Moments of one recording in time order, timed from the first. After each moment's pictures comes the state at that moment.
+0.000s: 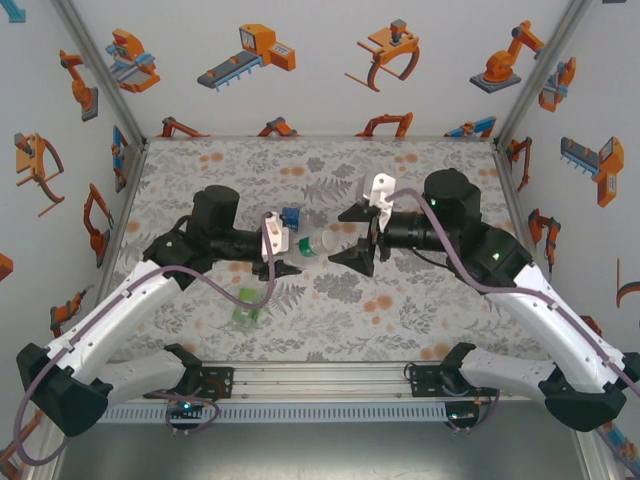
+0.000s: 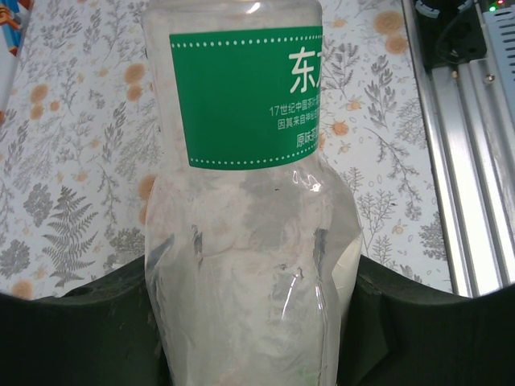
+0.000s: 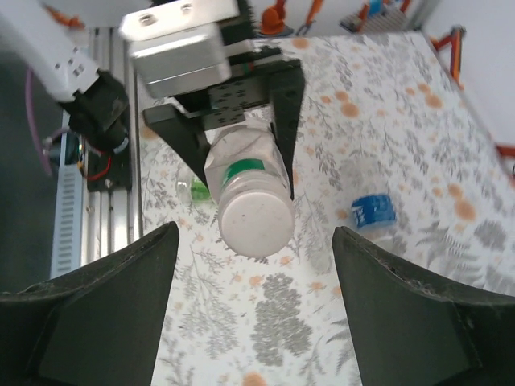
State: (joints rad) left arm -0.67 1.08 1.04 -0.52 0.77 0.73; right arm 0.78 1.06 1.35 -0.56 -0.61 -0.32
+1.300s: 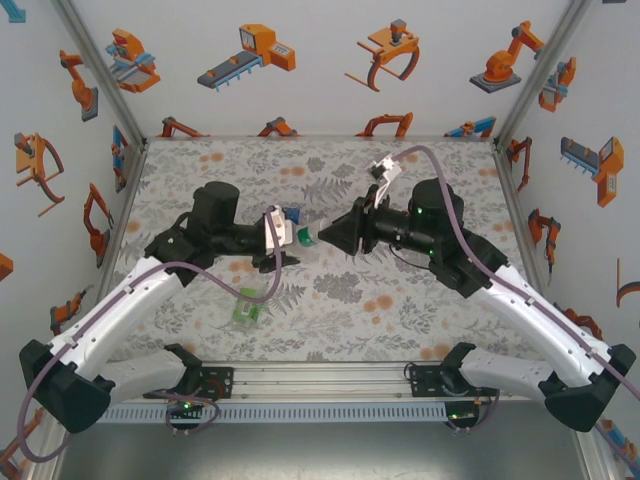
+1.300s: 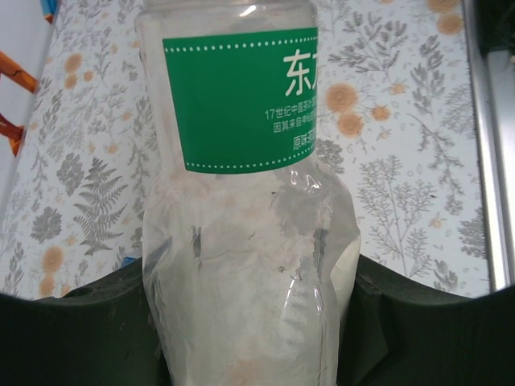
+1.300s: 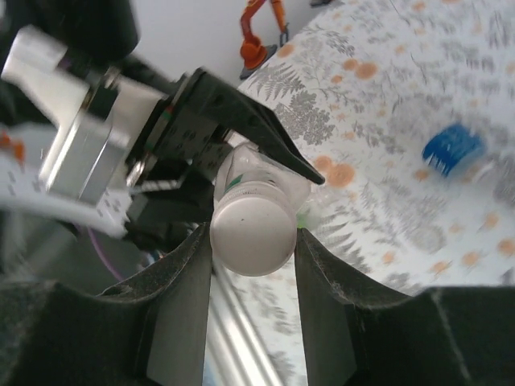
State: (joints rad) left arm -0.66 1.12 1.05 -0.48 0.66 0.72; right arm 0.78 1.05 1.15 -0.28 -0.33 0.47
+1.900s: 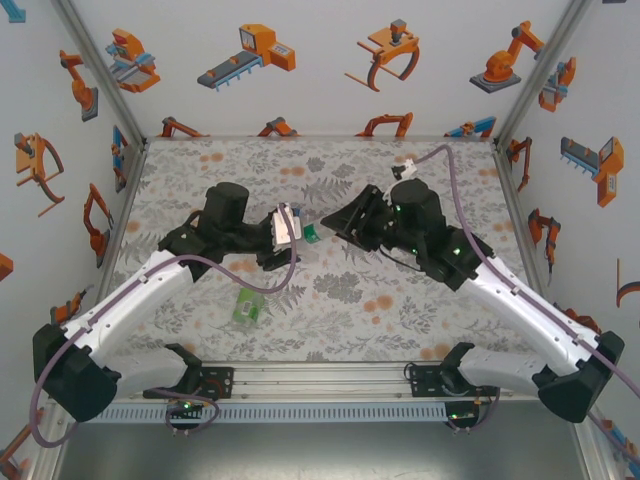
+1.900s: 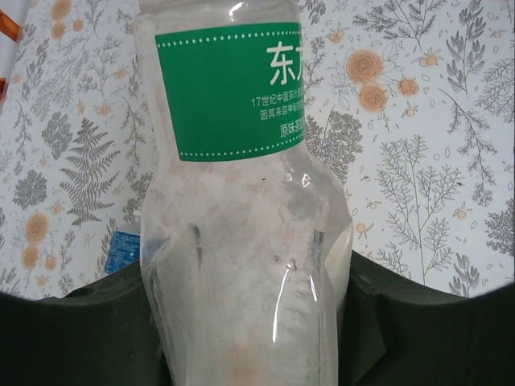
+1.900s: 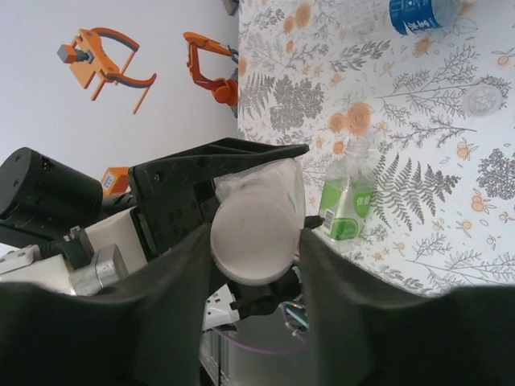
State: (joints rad) left arm -0.66 1.18 1.02 -0.44 0.61 0.71; right arm 0.77 1.12 1.16 -0.44 -0.08 1.13
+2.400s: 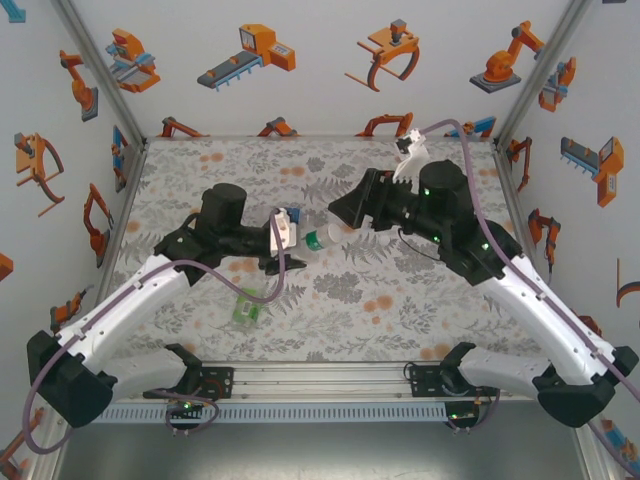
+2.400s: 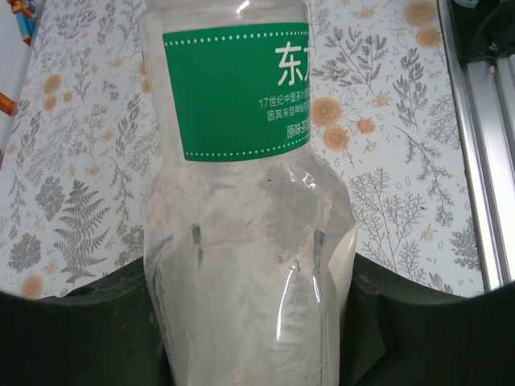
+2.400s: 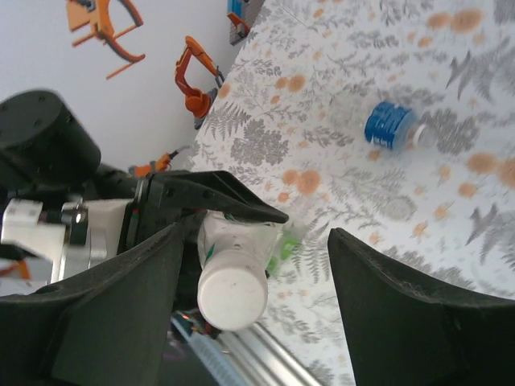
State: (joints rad) left arm -0.68 1.14 1.02 -0.42 0.73 0.72; right arm 0.73 1.09 1.34 -0.49 -0.15 0.55
